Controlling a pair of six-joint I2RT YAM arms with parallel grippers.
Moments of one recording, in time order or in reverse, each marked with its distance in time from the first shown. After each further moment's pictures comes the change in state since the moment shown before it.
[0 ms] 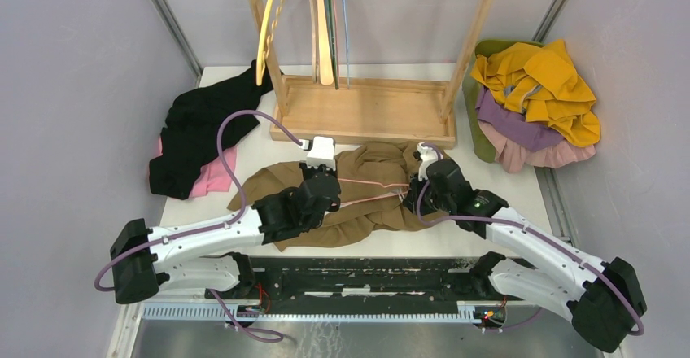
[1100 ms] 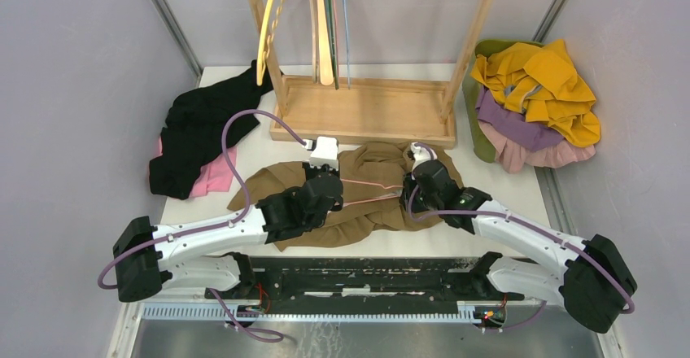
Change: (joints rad) left arm 0.000 0.030 0.002 0.021 0.003 0.007; right arm 0.058 0.134 0.000 0.083 0.154 0.033
